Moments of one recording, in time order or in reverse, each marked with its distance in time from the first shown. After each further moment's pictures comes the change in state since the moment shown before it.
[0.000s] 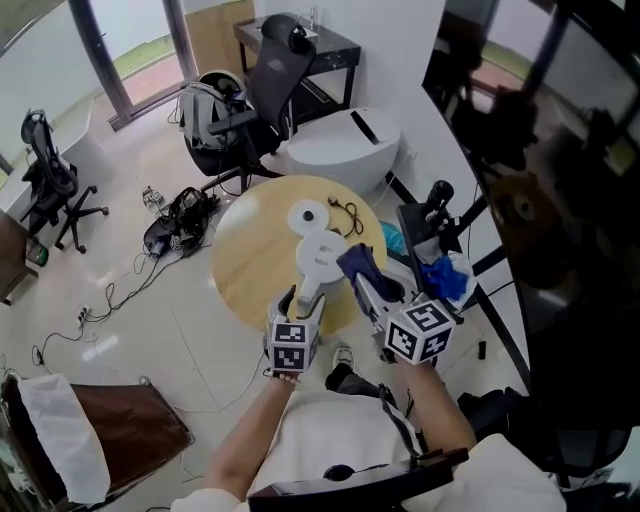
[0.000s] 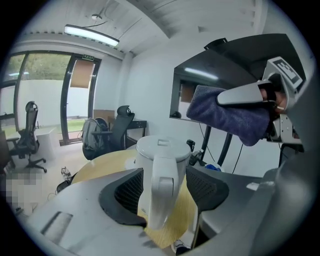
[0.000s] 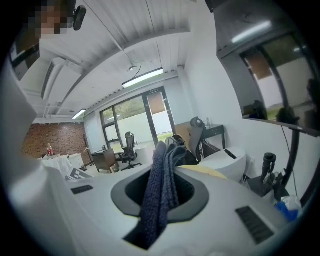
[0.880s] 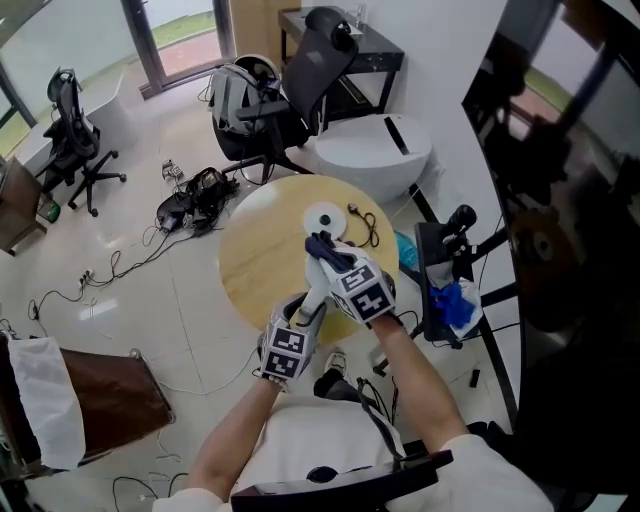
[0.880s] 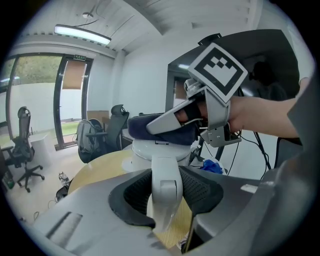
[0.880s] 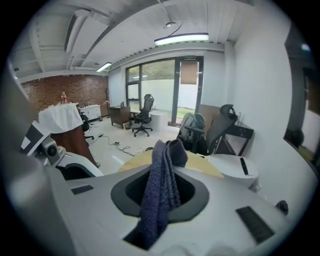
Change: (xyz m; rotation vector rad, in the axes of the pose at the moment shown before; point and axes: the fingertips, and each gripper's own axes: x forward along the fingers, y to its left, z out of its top) left arm 0.011 -0.005 -0.006 0.065 0.034 -0.039; right arm 0.149 -0.001 -0.050 -0.434 0.377 0.142
